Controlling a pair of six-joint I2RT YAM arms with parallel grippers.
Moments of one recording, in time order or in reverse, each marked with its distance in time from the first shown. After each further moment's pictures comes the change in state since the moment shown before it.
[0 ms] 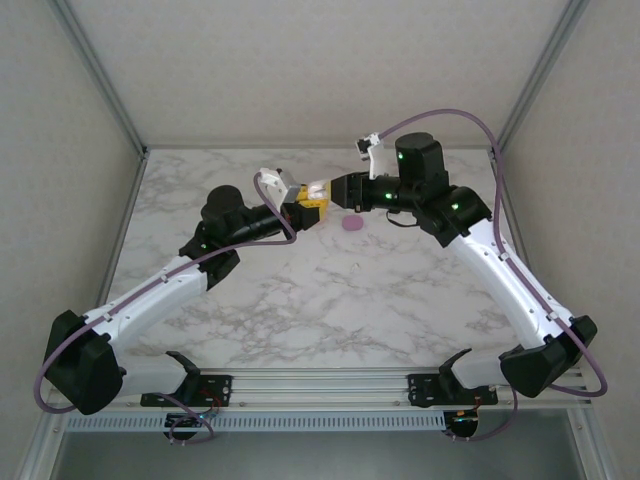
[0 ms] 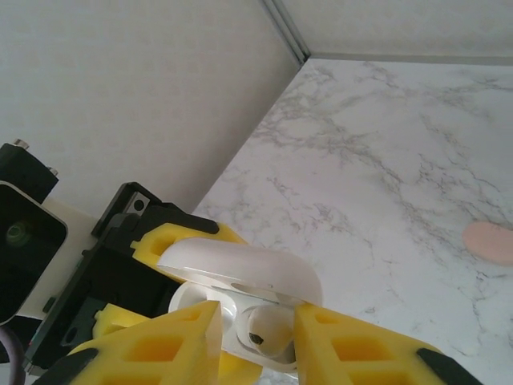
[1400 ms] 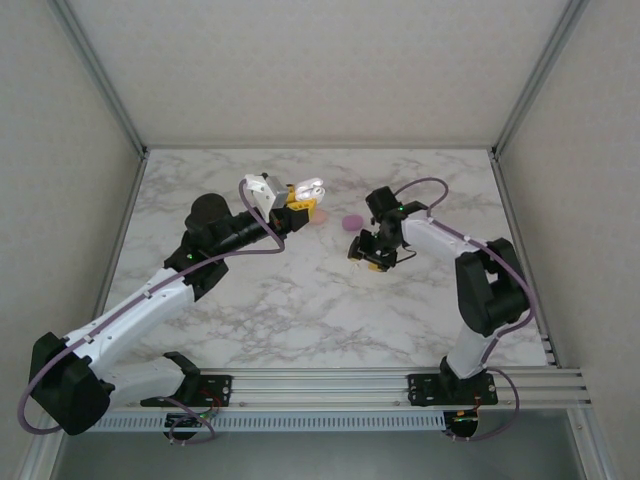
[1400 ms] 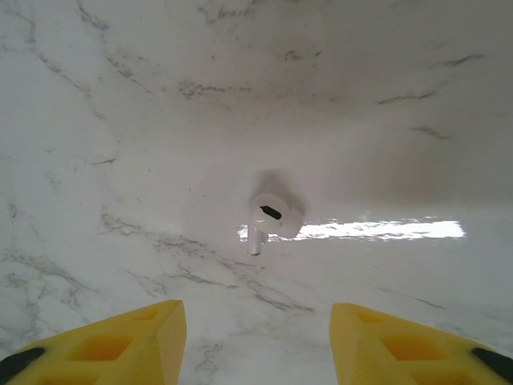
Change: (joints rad) left arm 0.000 -0.120 -0.043 -0.042 -0.082 0.064; right arm -0.114 0.407 -0.344 -0.138 0.168 0.322
